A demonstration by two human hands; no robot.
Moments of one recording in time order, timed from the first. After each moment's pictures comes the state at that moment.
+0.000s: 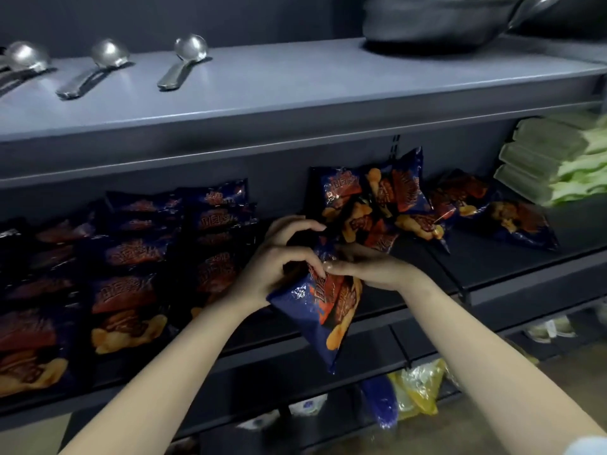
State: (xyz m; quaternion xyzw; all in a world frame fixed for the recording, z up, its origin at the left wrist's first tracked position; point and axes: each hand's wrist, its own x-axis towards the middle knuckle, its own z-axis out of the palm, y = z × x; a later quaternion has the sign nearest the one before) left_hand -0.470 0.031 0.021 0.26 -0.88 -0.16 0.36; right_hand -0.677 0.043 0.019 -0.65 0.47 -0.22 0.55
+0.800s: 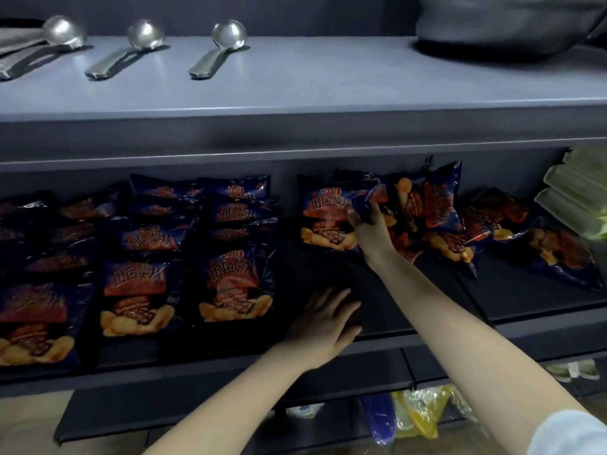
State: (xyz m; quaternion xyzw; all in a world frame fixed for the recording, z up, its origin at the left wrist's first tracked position) left_hand -0.520 0.054 -0.085 0.46 -0.88 -0.12 0.05; right_hand -0.646 -0.056 -0.008 -0.43 0.54 -0.54 0.48
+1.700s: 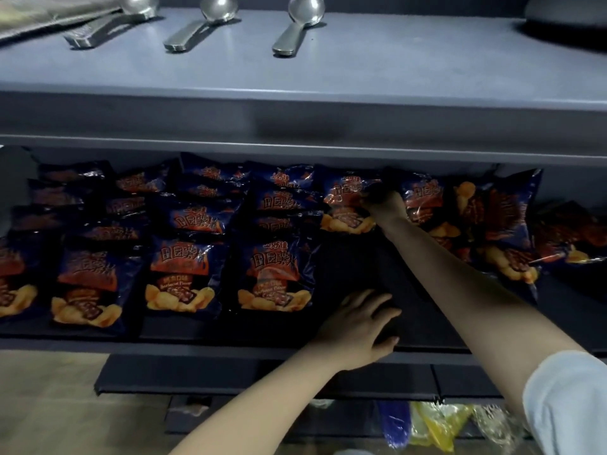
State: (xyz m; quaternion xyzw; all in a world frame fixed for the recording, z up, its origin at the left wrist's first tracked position) left_hand -0.515 0.044 -0.101 0.44 -0.88 -0.11 0.11; right_hand -0.605 -0.131 -0.011 -0.55 0.69 -0.35 0.32
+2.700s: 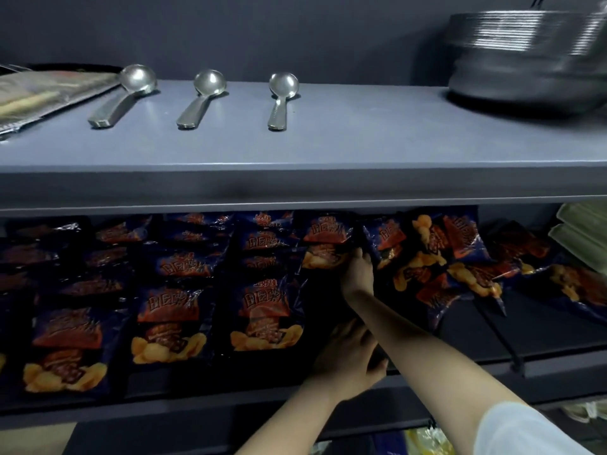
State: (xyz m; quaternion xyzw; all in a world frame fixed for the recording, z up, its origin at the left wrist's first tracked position) left_hand -0.515 0.047 -0.094 0.42 -0.88 -0.13 0.18; right_hand -0.584 -0.074 -0.053 -0.58 0.74 -0.29 0.17
